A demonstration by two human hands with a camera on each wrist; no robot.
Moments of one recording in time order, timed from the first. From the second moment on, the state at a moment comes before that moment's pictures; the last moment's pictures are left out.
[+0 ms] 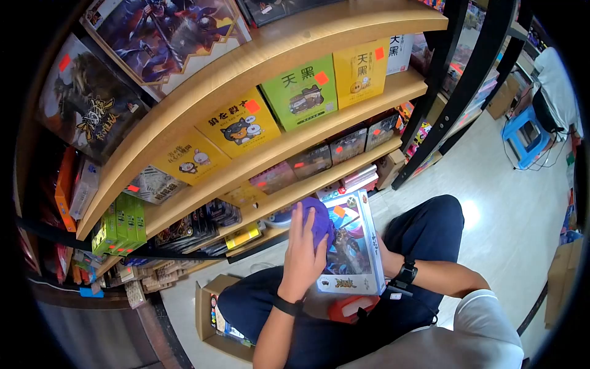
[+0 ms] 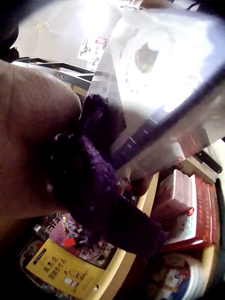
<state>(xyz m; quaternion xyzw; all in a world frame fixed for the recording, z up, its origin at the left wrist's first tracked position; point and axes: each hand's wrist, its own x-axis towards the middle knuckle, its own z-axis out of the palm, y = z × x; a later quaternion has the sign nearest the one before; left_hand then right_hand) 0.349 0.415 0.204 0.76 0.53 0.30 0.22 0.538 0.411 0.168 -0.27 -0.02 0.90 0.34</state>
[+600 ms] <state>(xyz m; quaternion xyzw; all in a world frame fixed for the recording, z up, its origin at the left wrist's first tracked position) 0.376 0.392 0.207 0.79 0.42 0.25 0.36 0.531 0.429 0.153 -0.26 0.00 0.88 0.40</state>
